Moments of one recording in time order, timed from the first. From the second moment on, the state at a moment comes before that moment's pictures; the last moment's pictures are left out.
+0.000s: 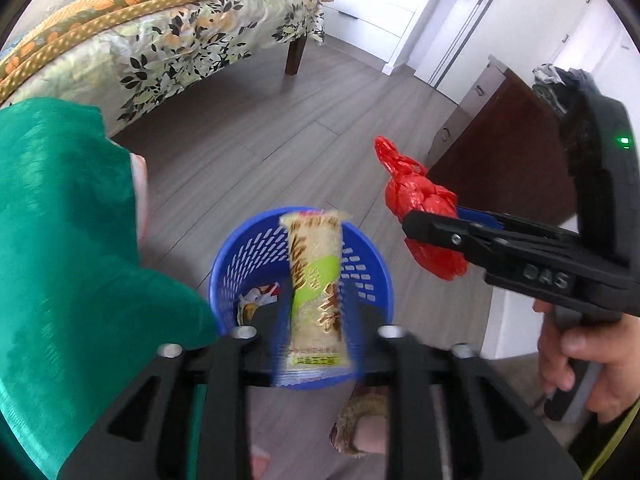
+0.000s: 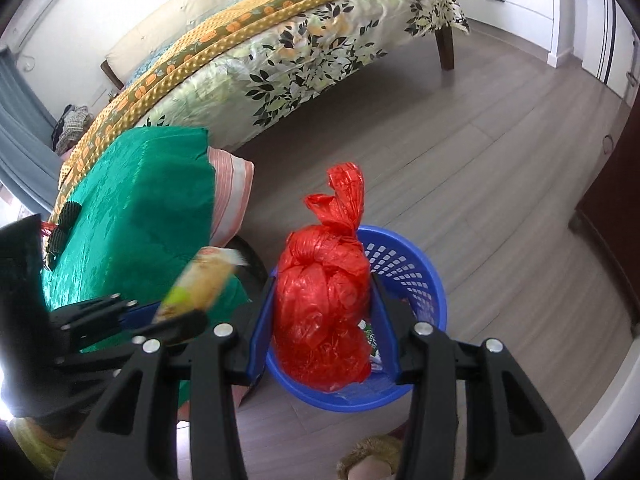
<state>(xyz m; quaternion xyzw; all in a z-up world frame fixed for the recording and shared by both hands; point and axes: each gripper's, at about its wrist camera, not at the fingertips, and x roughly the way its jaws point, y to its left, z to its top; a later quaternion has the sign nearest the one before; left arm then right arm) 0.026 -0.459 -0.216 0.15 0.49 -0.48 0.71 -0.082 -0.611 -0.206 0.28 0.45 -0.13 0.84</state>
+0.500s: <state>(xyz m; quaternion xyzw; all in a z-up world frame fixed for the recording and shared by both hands) 0.014 -0.404 -0.152 0.13 0.39 -0.45 0.79 -0.096 -0.605 -0.183 0.21 0.39 -0.19 0.87</state>
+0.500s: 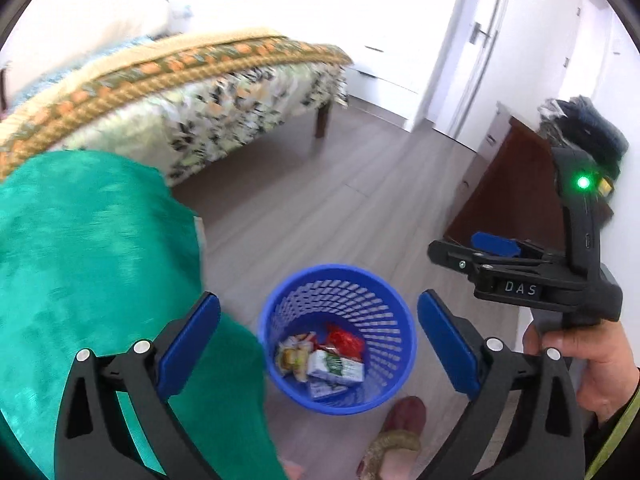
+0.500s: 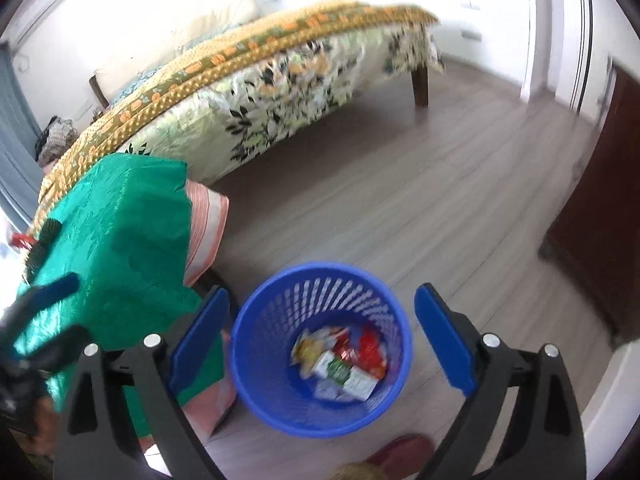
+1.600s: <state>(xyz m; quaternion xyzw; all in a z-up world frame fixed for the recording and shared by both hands) 0.160 -0.007 -0.144 0.04 0.46 -0.12 0.88 0.104 -0.239 -0.180 -0.01 0.46 0.08 0.89</state>
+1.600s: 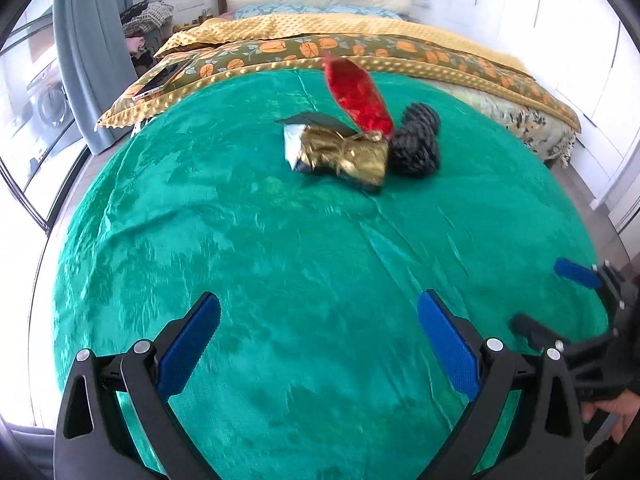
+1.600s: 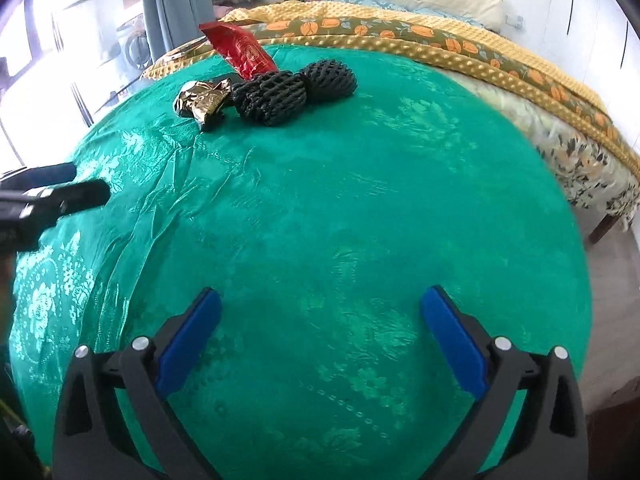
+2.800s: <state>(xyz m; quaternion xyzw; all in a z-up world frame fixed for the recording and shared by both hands) 0.275 -0.026 -0.170 0.05 0.48 -0.12 0.86 0.101 -0.236 -0.178 -0.02 0.45 0.08 0.89</state>
